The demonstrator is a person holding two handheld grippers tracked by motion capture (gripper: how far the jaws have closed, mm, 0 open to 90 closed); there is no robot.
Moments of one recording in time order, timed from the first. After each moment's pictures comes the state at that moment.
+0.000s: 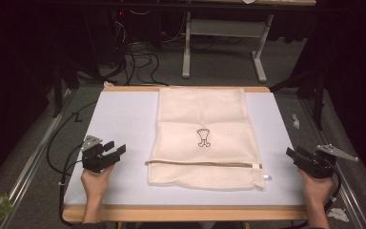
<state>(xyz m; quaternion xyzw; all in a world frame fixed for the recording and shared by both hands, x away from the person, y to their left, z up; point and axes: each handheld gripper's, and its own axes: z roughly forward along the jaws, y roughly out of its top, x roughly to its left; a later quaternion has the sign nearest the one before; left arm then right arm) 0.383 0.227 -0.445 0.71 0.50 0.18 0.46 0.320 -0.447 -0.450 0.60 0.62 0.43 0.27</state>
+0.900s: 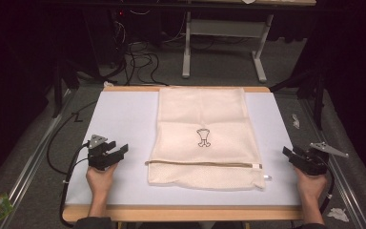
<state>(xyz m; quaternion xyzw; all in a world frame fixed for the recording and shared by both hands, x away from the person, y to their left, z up) 0.401 0.220 -0.467 0.71 0.52 0.20 0.44 0.336 -0.443 -0.463 0.61 0.63 0.40 0.27</state>
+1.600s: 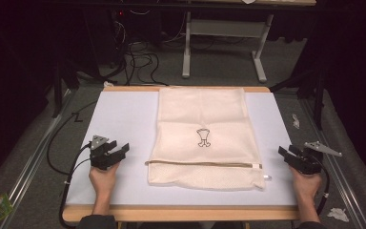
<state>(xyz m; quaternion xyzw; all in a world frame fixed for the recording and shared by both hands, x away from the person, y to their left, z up) 0.405 0.219 -0.479 0.69 0.53 0.20 0.45 0.342 -0.434 -0.471 0.60 0.64 0.40 0.27</state>
